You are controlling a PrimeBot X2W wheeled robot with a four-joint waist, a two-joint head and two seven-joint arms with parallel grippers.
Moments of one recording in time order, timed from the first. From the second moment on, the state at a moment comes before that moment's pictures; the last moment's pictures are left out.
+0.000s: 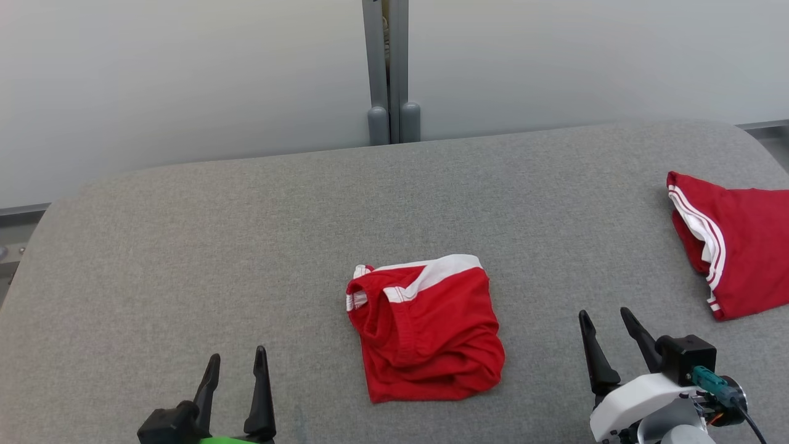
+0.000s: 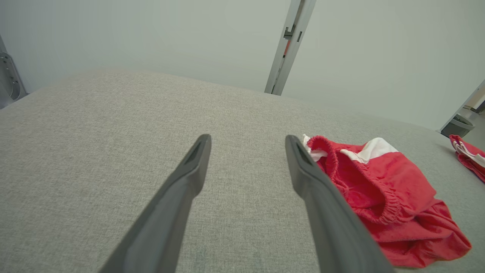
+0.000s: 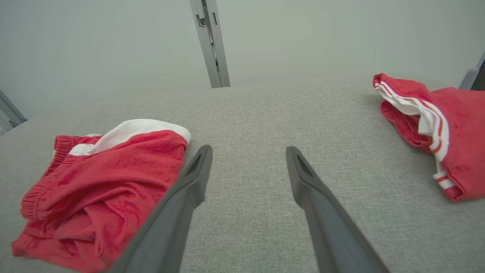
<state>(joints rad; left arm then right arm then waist) 0.10 0.06 -0.17 0.22 -0.38 -0.04 -0.26 -0.09 -0.05 0.02 0.40 0.20 0.13 -0.26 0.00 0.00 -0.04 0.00</state>
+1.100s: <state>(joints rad) 0.08 0.05 -0.16 0.24 -0.37 -0.05 -0.26 -0.30 -0.05 0.10 0.53 0.14 0.13 -0.05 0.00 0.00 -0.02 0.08</state>
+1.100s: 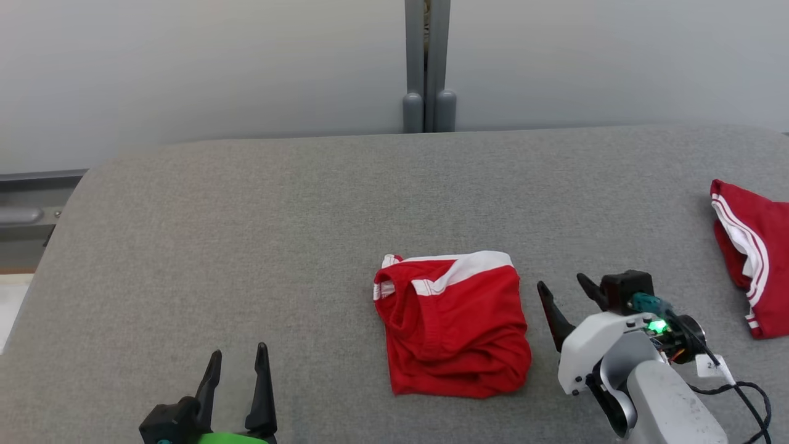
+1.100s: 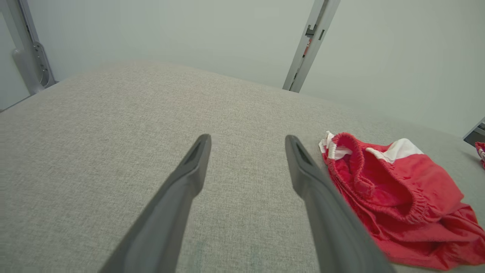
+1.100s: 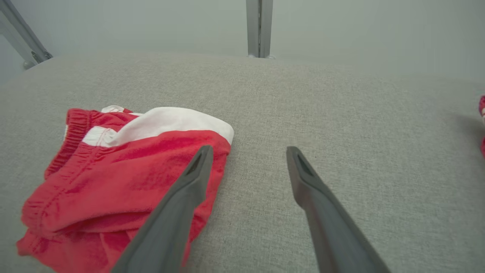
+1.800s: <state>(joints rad) 0.03 0.05 -0.19 0.23 -0.42 -0.04 -0.26 -0.49 -0.05 0.25 0.84 0.28 0.13 0.13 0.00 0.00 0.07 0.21</state>
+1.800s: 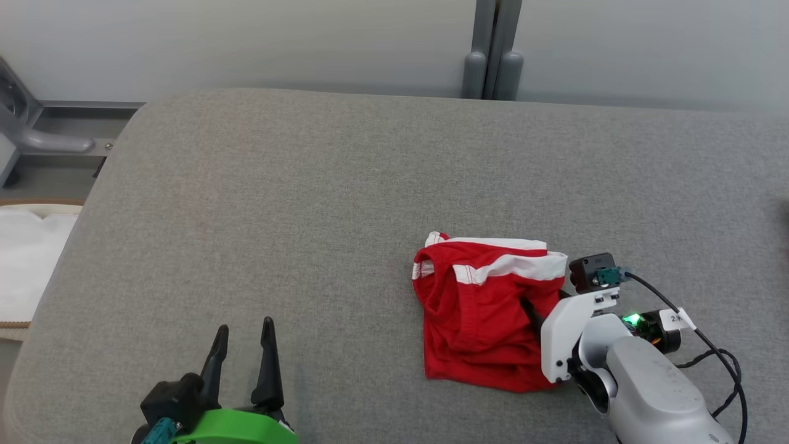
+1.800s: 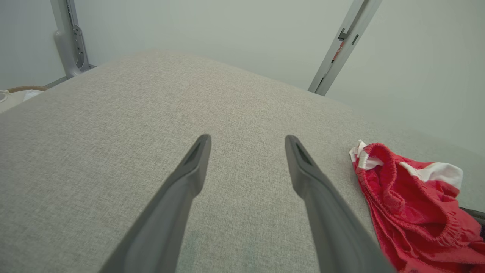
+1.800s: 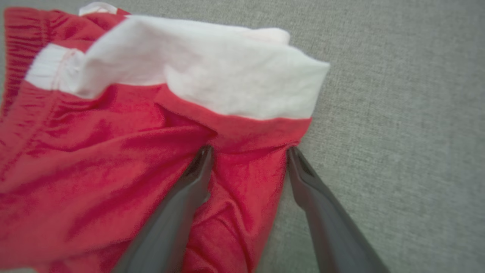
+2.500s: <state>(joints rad) -0.12 0.05 -0.25 0.19 -0.34 -0.06 -0.26 -0.66 -0.06 0.16 0.84 0.21 0.13 0.00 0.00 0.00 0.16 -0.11</state>
